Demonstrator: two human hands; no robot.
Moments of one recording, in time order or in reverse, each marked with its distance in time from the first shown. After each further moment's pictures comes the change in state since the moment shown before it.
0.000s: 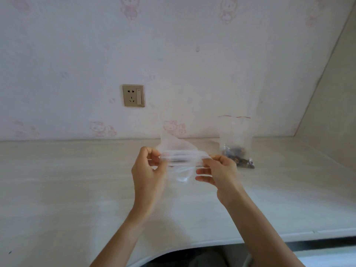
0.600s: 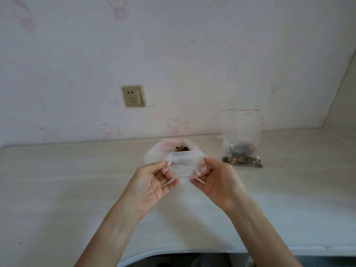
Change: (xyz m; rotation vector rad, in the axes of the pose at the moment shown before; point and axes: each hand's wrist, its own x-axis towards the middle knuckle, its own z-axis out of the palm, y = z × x) left_hand -0.007 0.024 0.019 -0.725 -0.297 -0.873; right_hand 0.022 0.005 -0.033 0.509 -0.531 0.365
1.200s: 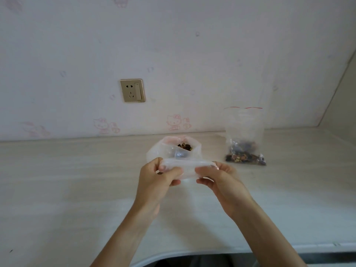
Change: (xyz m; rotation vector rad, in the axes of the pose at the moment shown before) left_hand 0.011 -0.012 -0.014 0.581 0.133 0.435; right_hand 0.000 0.020 0.000 -0.422 0.133 -0.239
